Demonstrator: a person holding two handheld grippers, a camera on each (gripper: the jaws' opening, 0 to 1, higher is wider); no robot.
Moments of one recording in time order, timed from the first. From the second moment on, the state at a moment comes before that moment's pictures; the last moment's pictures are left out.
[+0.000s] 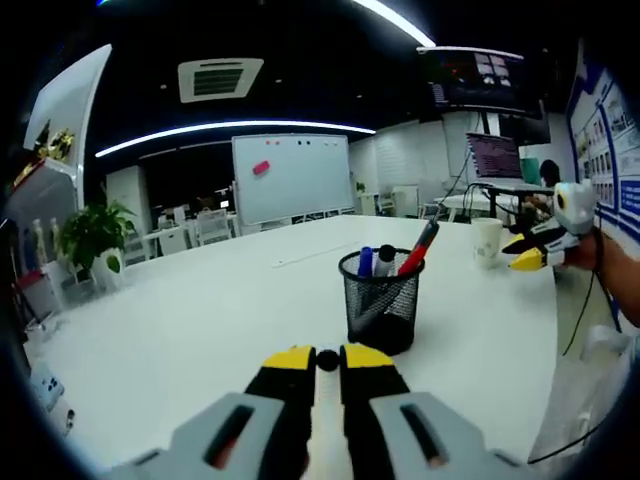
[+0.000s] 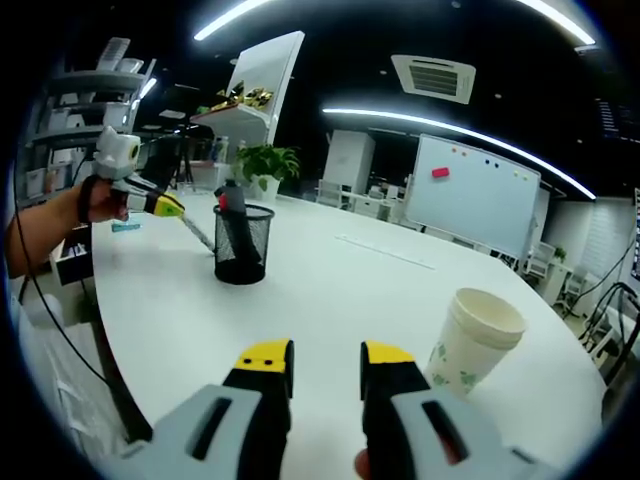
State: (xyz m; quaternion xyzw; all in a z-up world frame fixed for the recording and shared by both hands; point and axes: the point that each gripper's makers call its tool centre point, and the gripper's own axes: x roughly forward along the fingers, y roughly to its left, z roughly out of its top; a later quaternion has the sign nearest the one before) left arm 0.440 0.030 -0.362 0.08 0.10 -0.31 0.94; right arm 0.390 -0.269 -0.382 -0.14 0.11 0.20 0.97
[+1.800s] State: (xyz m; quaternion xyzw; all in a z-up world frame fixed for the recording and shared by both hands) left arm 0.443 0.018 -0.283 0.07 0.00 -0.30 0.95; right arm 0.386 -0.270 -0.385 -0.13 0.11 0.20 0.97
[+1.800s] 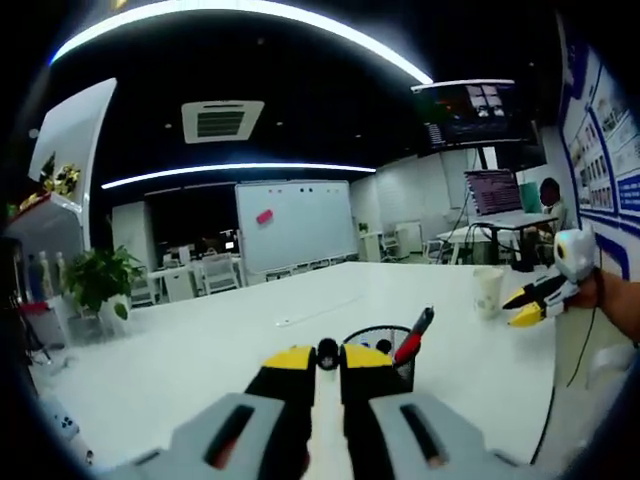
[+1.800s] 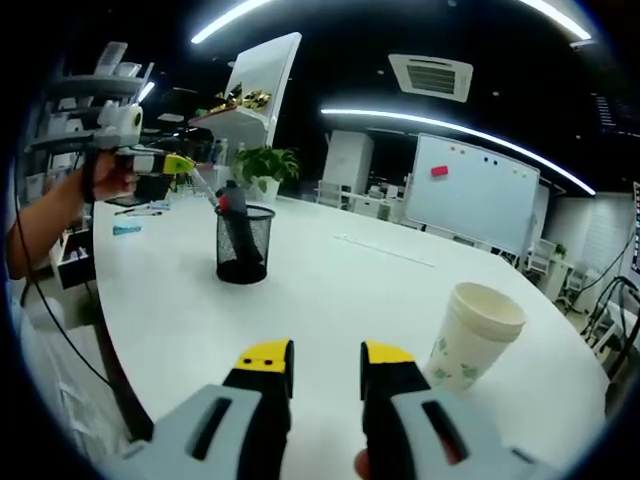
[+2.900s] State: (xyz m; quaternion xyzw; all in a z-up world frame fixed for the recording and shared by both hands) left arm 0.445 -0.006 -0.250 0.09 -0.04 -0.33 0.94; right arm 0.385 -0.274 -0.386 -0.13 0.11 0.19 0.97
